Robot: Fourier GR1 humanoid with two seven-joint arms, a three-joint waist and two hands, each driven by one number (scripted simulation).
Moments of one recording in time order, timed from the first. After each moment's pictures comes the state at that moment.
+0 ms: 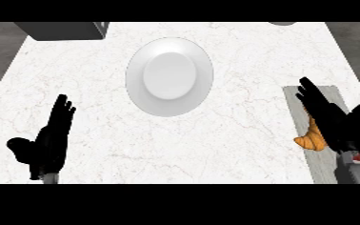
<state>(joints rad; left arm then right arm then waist) 0.06 0.31 -0.10 -1.46 0.28 0.31 -0.08 -0.08 -0.42 0.01 -1.39 -0.25 0.09 0.09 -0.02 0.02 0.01</state>
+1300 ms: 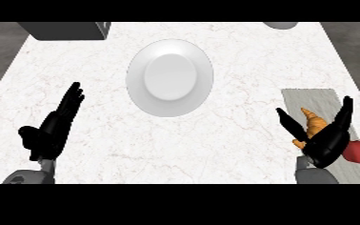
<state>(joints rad) -0.05 0.39 -0.12 -1.36 0.22 0.10 -0.14 -0.06 -0.12 -0.06 -1.32 0.55 -1.03 0.18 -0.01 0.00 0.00</state>
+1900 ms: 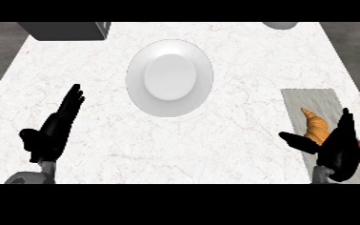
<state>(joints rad) -0.04 0.38 -0.12 -1.35 0.21 0.09 -0.15 0.03 -0.18 -0.03 -1.54 0.87 -0.54 0.81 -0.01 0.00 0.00</state>
